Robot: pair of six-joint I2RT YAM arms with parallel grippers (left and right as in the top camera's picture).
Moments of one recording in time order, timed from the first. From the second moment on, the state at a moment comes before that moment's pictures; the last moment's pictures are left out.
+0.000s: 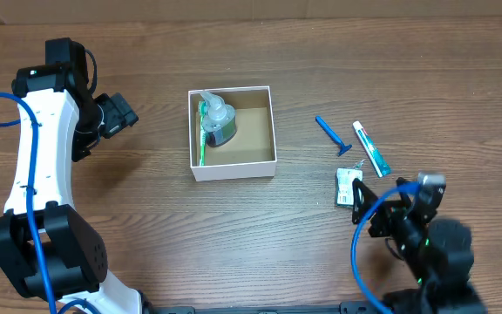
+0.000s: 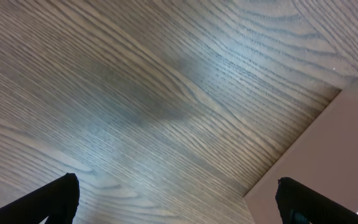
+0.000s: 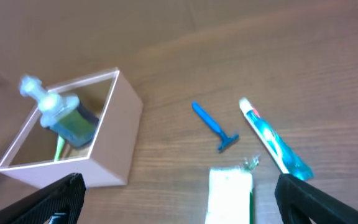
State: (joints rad) left arm 0.17 1.81 1.63 -1.24 0.00 -0.50; right arm 0.14 0.39 0.49 -0.53 -0.10 0.32
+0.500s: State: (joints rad) left arm 0.17 1.81 1.64 -1.24 0.00 -0.50; right arm 0.14 1.39 0.88 -0.81 -0.10 0.32
